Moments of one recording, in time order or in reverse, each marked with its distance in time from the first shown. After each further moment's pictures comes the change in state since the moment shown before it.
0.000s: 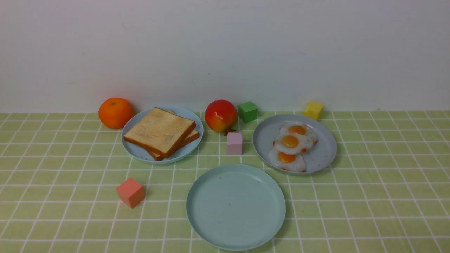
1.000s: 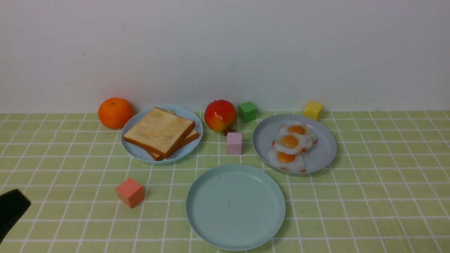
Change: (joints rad) right arm 0.000 0.000 0.000 0.000 0.000 0.000; left arm -0.020 0.307 -0.375 -0.550 -0.014 0.159
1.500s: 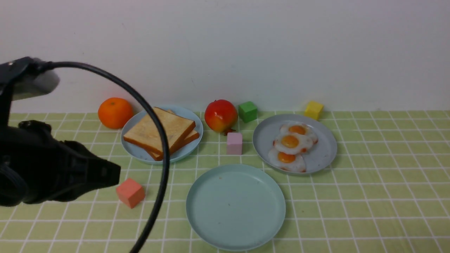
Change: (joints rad) right arm 0.000 0.000 0.011 0.238 -0.136 0.131; left arm -0.215 0.683 -0.539 0.216 0.455 0.172
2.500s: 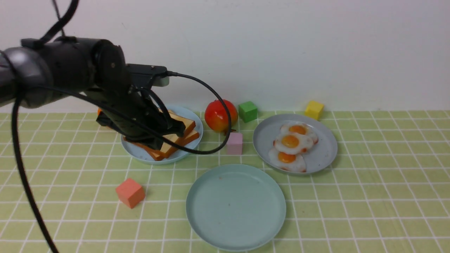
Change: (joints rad) right arm 0.184 0.695 -0.938 -0.034 0.840 -0.343; left arm -0.035 0.900 -0.577 0.394 -0.071 -0.141
